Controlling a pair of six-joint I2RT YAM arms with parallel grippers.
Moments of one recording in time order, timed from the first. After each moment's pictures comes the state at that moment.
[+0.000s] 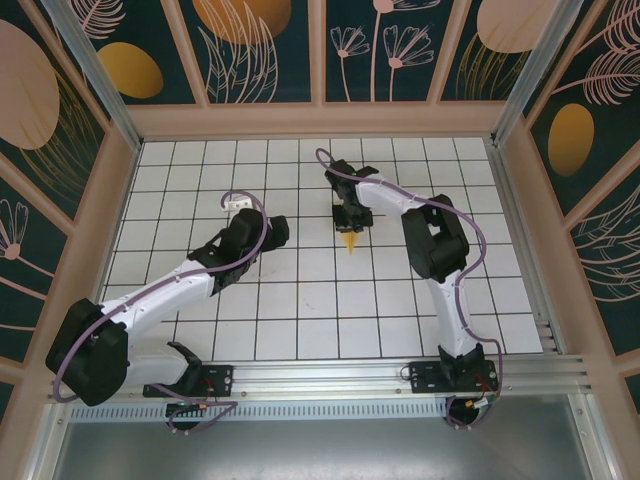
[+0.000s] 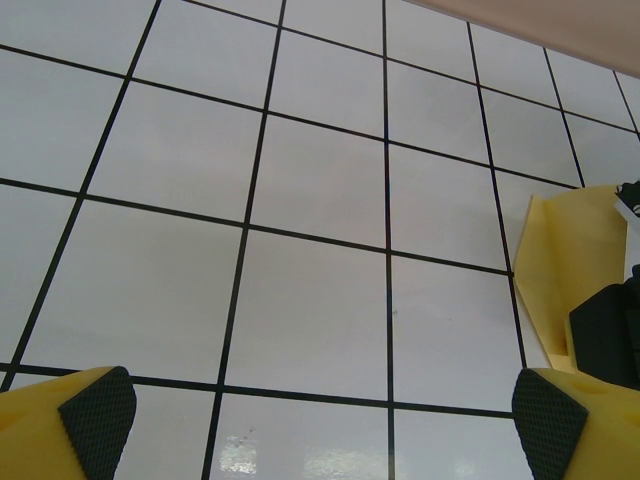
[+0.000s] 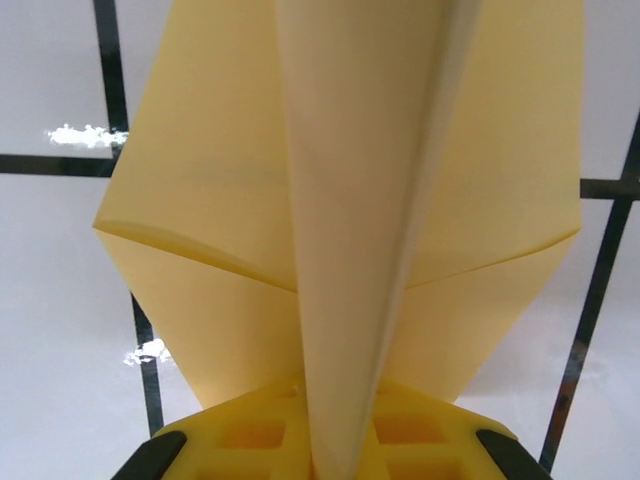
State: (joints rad) left arm -0.63 1.28 0.75 -0.14 -0.38 -0.68; right arm 0.57 2.22 1.73 -0.93 0.04 0.45
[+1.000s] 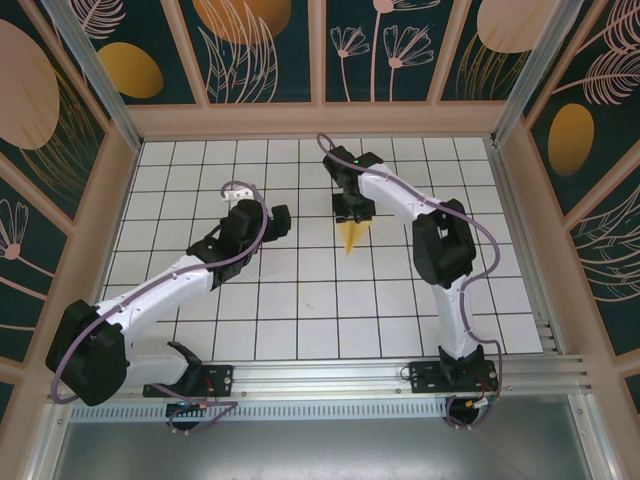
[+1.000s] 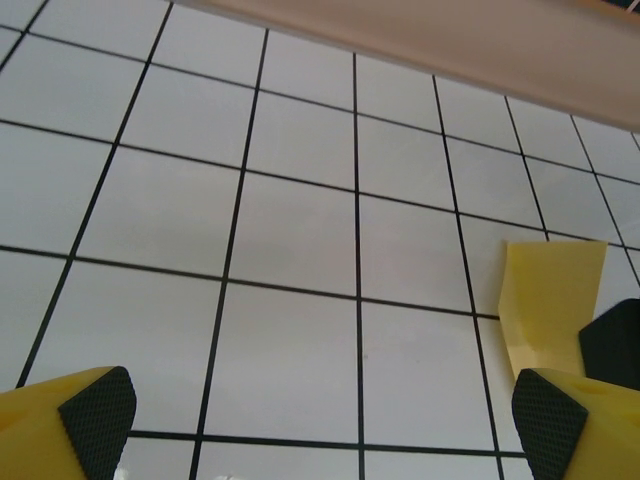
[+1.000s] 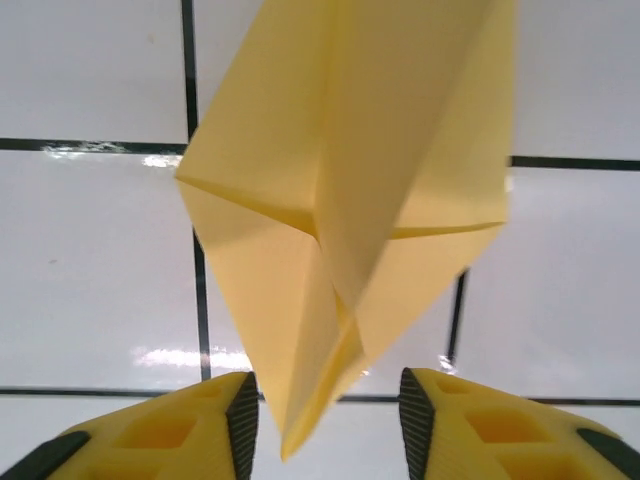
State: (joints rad) left arm -0.63 1.28 0.83 -0.15 -0.40 -0.63; right arm 0.58 2.11 1.83 -1.09 0.12 0.47
